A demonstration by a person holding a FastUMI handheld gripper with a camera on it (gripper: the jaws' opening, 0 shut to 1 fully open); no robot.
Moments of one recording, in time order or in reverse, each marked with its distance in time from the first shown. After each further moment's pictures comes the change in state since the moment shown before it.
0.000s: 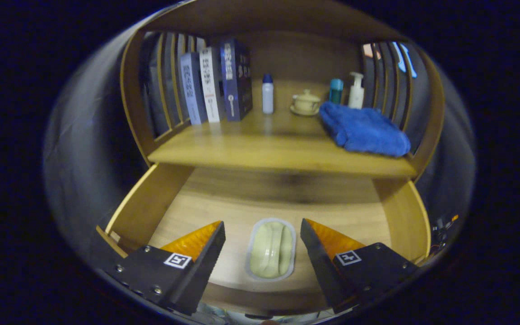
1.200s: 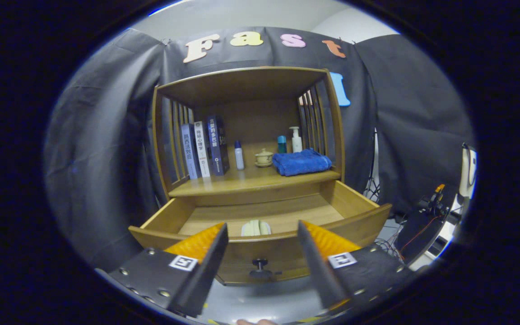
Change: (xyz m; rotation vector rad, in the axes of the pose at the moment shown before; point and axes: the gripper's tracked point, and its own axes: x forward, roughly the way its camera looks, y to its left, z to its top) arm -0.188 -0.017 -0.035 0.159 -0.571 -0.140
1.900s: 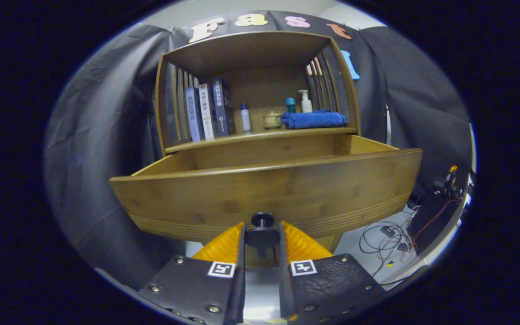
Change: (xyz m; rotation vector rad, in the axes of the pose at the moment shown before) arm 0.018 -0.004 -0.120 -0.011 0.086 0.068
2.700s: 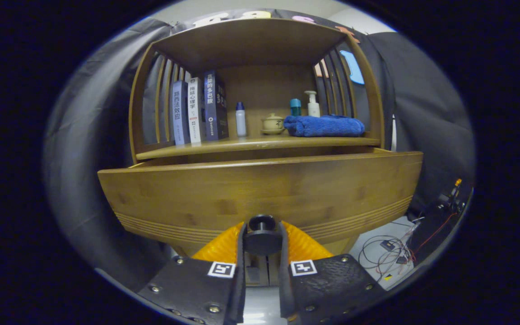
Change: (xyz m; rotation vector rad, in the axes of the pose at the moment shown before) arm 0.103 0.004 0.009 -0.044 0.004 -0.036
